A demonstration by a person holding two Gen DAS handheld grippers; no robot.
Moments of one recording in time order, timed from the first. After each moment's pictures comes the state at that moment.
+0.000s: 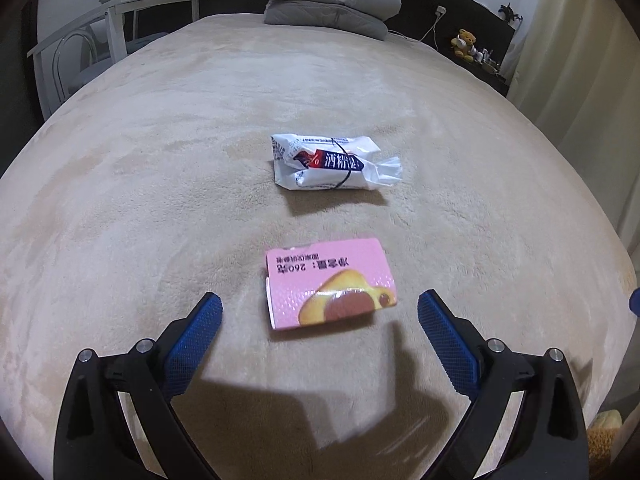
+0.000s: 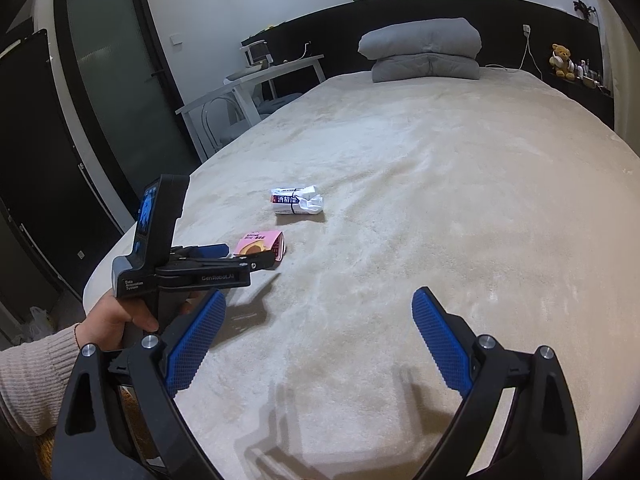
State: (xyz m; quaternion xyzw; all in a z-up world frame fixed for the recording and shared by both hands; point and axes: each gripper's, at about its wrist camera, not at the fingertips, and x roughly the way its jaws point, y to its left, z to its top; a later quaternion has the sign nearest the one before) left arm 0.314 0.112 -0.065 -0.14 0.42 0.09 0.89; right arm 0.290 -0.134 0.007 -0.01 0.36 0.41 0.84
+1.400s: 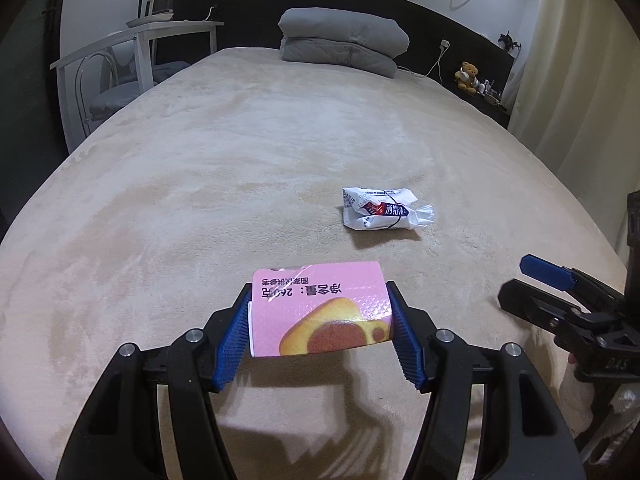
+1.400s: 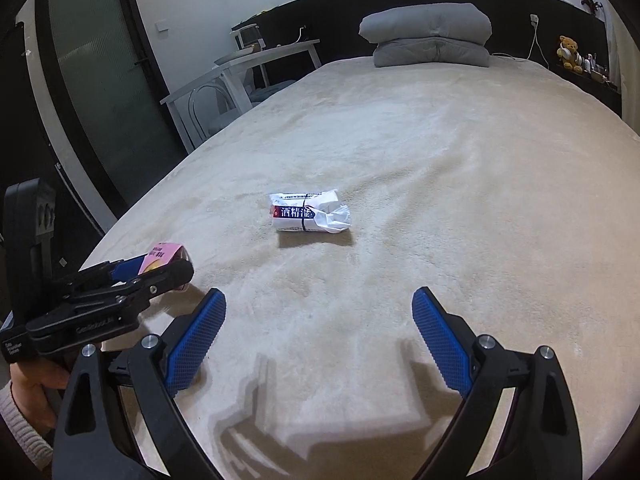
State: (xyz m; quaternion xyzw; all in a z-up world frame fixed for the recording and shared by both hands) left arm 0.256 0.152 -0.028 -0.12 0.37 0.11 0.92; right arm 0.346 -0.017 -0.036 -0.02 0.38 0.39 0.84
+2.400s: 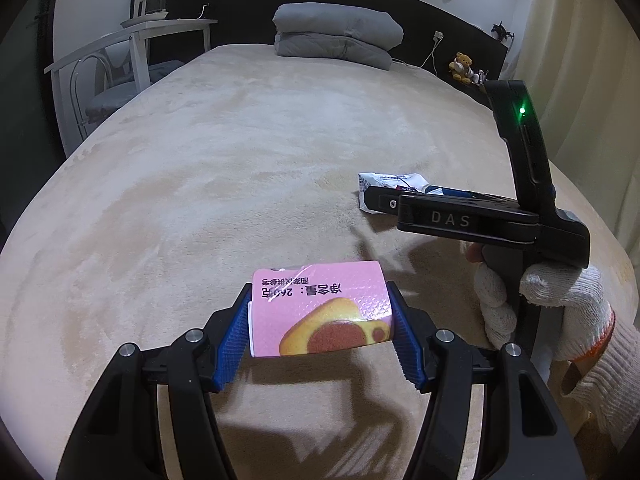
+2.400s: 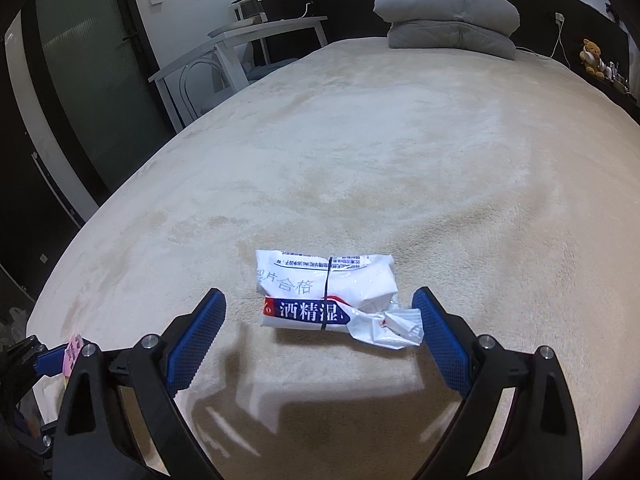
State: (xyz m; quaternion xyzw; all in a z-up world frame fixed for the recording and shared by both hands) left arm 0.247 0.165 -0.034 -0.11 0.38 0.10 0.91; right arm 0.418 0.085 -0.069 -0.05 0.40 0.39 0.83
